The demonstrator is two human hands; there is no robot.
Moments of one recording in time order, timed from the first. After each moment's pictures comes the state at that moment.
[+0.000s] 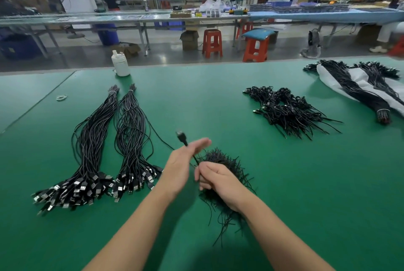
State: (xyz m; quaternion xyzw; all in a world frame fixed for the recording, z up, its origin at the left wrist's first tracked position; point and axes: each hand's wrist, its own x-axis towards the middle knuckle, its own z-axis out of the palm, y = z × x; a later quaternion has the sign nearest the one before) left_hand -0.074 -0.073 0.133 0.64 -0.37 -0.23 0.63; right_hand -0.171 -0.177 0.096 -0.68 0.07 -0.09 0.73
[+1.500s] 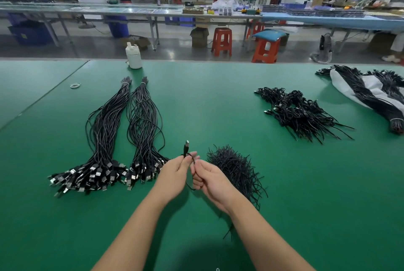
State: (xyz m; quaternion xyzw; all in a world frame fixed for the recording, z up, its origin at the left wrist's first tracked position) left_hand -0.053 -0.023 0.098 0.80 -0.30 -0.17 0.50; right_hand -0.139 -0.133 0.076 -0.56 0.10 -0.07 0.82
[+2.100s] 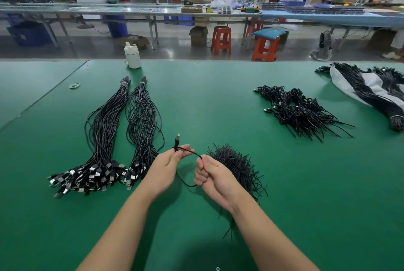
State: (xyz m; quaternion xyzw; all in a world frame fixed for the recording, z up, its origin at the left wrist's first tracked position) left_hand -0.033 -0.013 0.102 0.74 -0.32 -0.20 0.56; right_hand -0.141 -0.140 0.078 -0.44 0.09 -0.08 0.89
